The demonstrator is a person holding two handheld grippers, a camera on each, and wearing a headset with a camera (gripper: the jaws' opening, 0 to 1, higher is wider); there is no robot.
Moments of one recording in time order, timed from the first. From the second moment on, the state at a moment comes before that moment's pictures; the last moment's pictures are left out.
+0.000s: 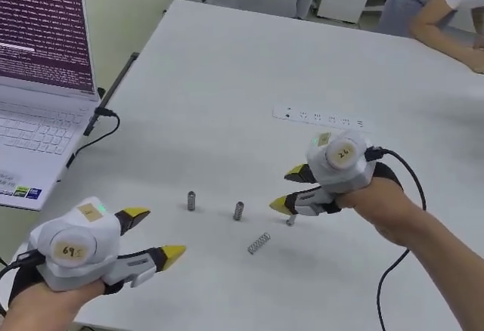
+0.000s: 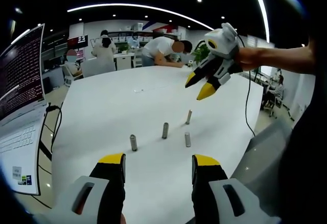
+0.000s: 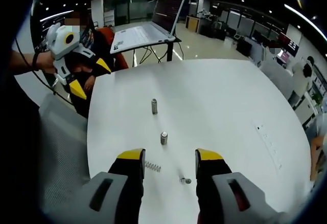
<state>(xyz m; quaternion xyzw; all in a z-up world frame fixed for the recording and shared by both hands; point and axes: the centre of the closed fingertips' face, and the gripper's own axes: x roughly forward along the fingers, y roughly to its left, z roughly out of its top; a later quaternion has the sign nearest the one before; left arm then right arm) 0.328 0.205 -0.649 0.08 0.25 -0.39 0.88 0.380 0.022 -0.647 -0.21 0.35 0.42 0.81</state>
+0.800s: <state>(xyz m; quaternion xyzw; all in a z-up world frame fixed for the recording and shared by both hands) 0.333 0.205 -0.648 0.09 0.25 -0.39 0.88 0.355 -0.003 -0.636 -0.11 0.32 0.36 0.87</state>
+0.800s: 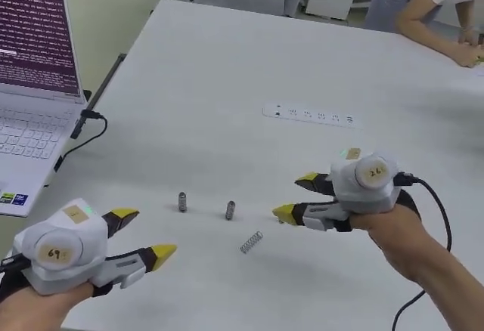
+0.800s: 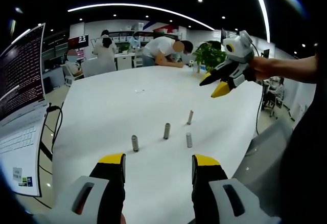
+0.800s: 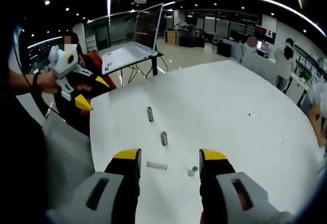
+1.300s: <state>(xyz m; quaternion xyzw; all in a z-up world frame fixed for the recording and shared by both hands) 0.333 0.198 -0.648 0.08 0.25 -0.40 0.88 0.320 -0.022 -0.639 -0.07 0.30 0.33 0.89</state>
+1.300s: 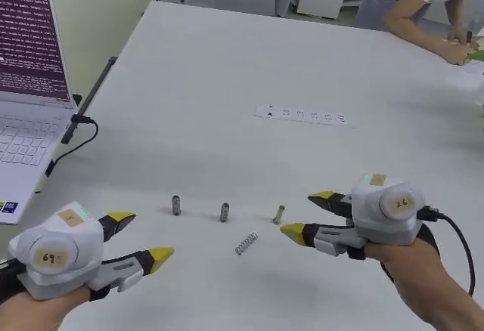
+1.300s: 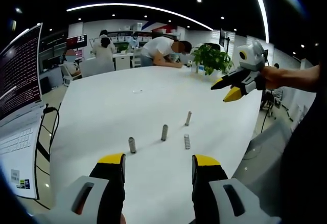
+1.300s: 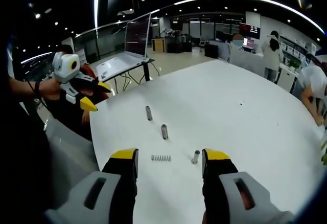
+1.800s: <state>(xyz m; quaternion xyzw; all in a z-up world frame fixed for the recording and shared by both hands) 0.334 0.191 -0.650 0.08 0.25 -0.40 0.88 0.296 -0.032 -0.652 -0.04 0.31 0.30 0.90</state>
